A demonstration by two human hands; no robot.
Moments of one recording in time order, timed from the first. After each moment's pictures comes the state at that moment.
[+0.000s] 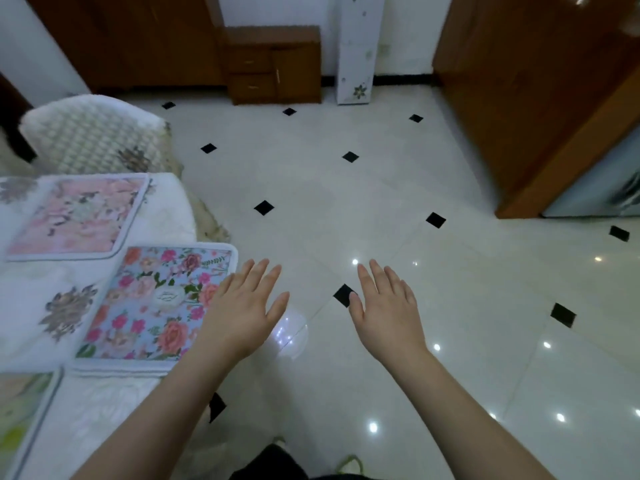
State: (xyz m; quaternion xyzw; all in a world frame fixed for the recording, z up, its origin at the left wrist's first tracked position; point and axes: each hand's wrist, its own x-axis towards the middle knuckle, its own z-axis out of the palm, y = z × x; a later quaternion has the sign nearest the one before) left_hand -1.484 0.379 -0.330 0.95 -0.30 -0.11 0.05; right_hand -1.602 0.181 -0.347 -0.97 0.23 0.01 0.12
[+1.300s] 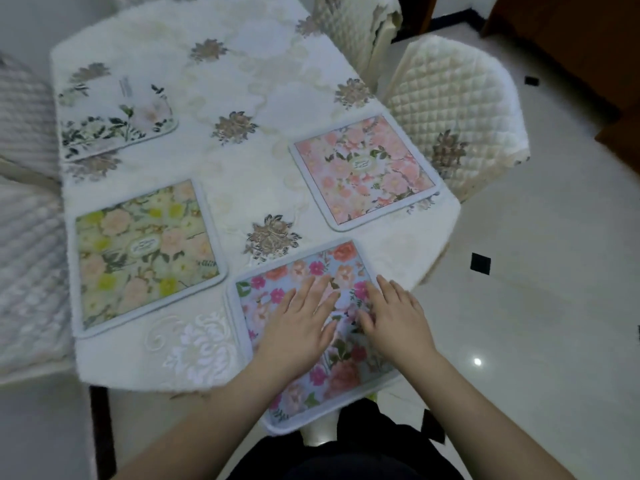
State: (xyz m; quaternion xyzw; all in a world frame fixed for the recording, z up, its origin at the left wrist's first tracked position) left_hand -1.338 0.510 -0.429 0.98 0.13 -0.10 0.09; right_hand -1.209 0.362 -0.412 -0.91 -0.36 0.22 0.02
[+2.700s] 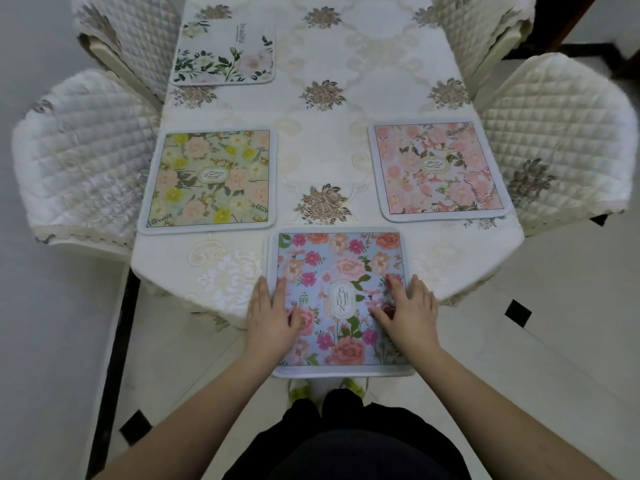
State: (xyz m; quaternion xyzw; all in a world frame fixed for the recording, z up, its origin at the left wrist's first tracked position) left_hand -1.422 0.480 -0.490 0.80 0.54 -0.03 0.27; right_hand -1.193 0.357 -0.469 -0.89 -0.40 0.23 0.04
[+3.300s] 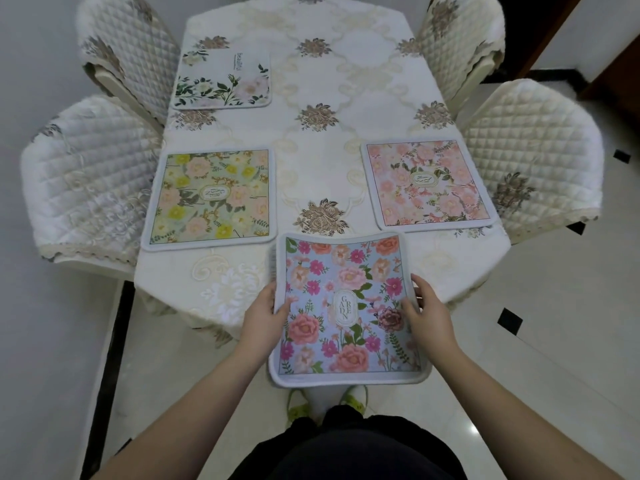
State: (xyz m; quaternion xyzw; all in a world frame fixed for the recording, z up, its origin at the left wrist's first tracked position) left_hand -1.427 0.508 -0.451 0.63 0.55 0.12 0.53; right_hand -1.181 0.347 -0.438 -0.85 -0.25 0.30 0.34
